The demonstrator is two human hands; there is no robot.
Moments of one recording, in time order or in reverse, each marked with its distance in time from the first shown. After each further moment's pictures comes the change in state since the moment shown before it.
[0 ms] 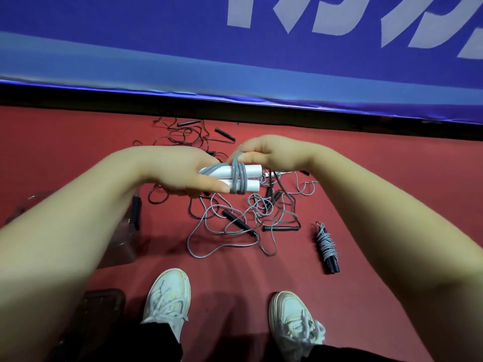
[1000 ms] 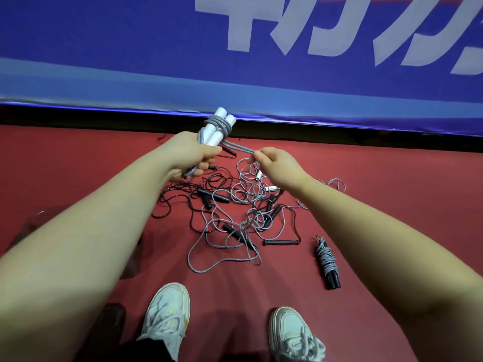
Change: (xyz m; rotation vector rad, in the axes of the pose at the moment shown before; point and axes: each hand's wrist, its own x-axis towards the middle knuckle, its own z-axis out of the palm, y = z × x) left_hand 0.041 0.000 -0.012 -0.894 0.467 -0.178; right_hand -0.003 0.020 0.015 0.188 0.547 0.338
